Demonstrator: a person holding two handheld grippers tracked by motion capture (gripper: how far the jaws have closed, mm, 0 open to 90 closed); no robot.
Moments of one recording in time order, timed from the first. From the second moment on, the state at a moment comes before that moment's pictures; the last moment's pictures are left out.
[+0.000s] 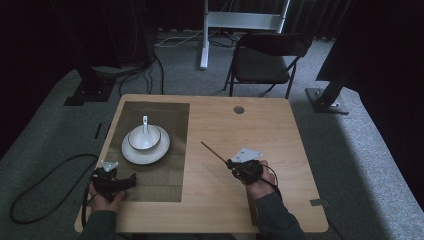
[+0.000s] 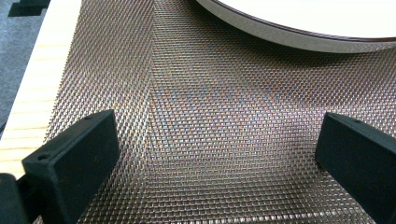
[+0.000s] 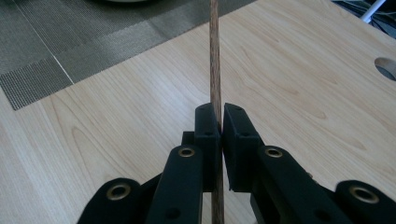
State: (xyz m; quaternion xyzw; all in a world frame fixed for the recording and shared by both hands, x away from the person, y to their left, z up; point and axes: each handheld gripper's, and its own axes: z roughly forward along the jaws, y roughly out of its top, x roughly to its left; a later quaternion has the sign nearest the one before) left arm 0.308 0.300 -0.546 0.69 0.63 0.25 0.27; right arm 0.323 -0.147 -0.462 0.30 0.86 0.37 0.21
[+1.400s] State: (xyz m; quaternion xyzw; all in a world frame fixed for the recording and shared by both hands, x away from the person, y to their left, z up) left arm 0.308 0.300 -0.546 0.69 0.63 0.25 0.27; right arm 0.329 -0.107 -0.440 0.24 0.86 0.39 0.20
